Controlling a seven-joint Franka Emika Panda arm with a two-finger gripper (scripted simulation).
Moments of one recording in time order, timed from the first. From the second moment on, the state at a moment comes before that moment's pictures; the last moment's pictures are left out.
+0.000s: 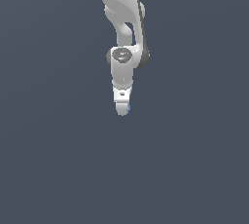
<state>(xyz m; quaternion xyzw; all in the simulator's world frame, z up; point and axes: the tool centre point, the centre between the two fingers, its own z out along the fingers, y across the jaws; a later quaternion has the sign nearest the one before) -0.091 -0.008 0.077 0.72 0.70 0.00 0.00</state>
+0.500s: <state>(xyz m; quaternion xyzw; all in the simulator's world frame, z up) -0.092 -0.008 0.041 0.72 0.70 0.00 0.00</state>
